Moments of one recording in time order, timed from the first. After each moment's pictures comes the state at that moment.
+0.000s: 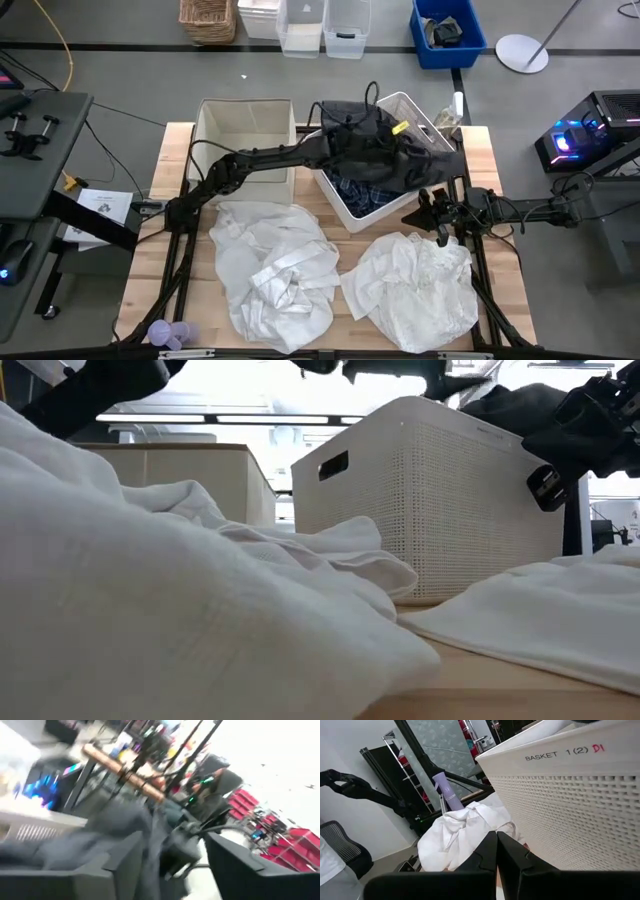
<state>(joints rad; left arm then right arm) 0.17 2.35 2.35 -0.03 0.18 -0.58 0.04 0.07 0.01 0.02 -0.11 0.44</state>
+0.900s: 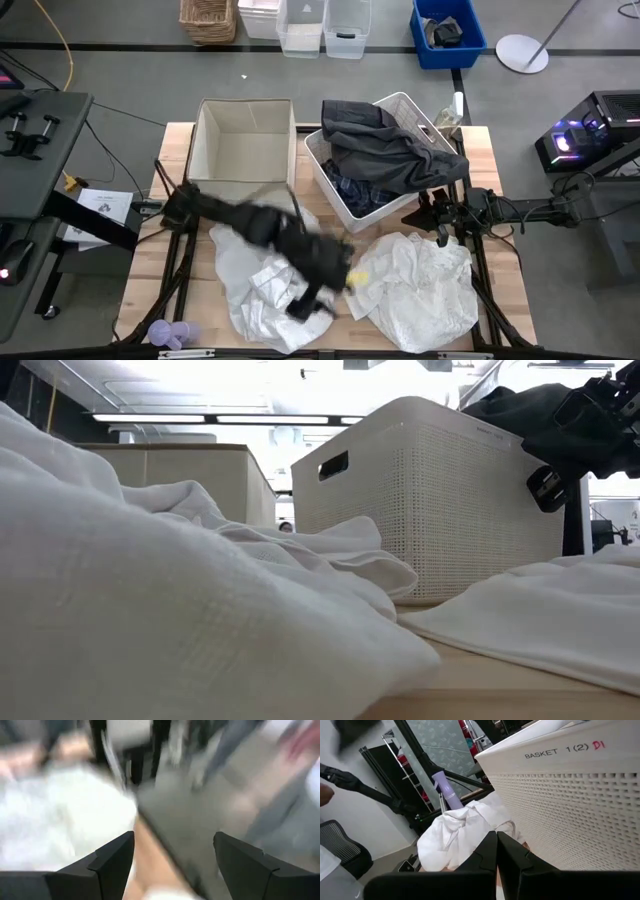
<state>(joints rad) -0.37 2.05 2.32 -0.93 0.27 0.03 0.04 0.07 0.01 0.02 -0.12 0.44</state>
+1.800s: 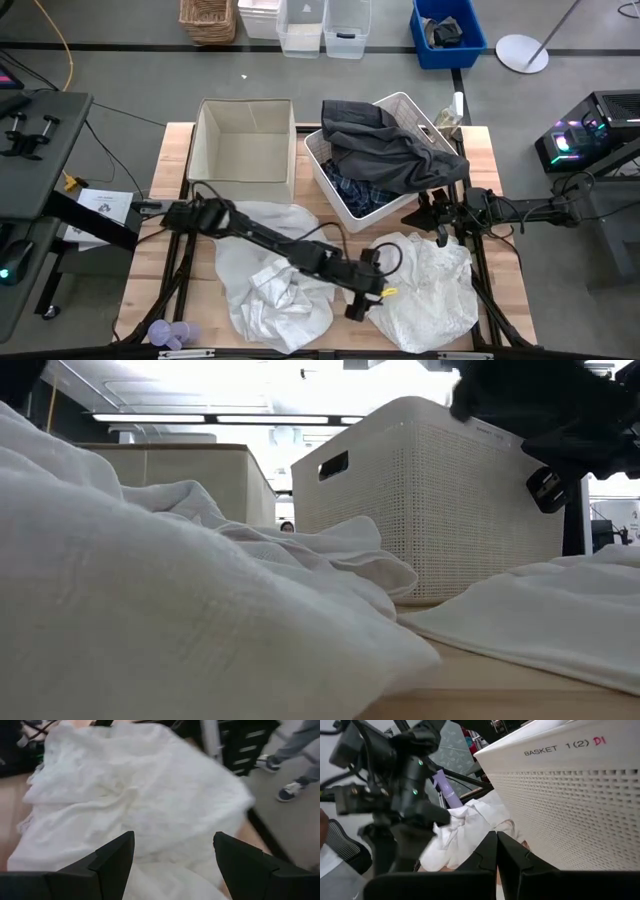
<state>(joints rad) -0.36 2.31 1.94 -0.24 -0.07 0.00 0.04 0.08 0.01 0.02 -0.12 0.45</state>
